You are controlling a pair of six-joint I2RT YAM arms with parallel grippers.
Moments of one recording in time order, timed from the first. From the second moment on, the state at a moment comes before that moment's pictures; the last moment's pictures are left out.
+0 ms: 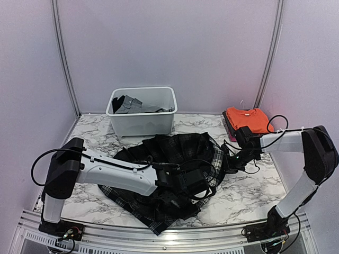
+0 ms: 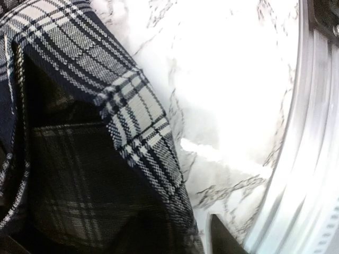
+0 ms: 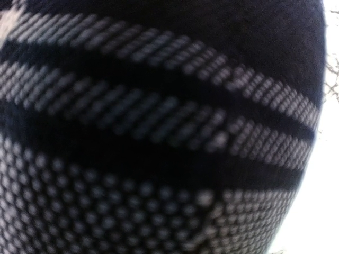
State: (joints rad) left arm -1.36 2.13 1.59 -0.56 -0.02 -0.13; right arm 0.30 1.59 0.84 -0.48 -0.38 0.25
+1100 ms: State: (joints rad) left arm -0.97 1.46 1.21 -0.59 -0.08 -0.18; right arm 0.24 1.44 0.83 -0.65 -0.45 0.21
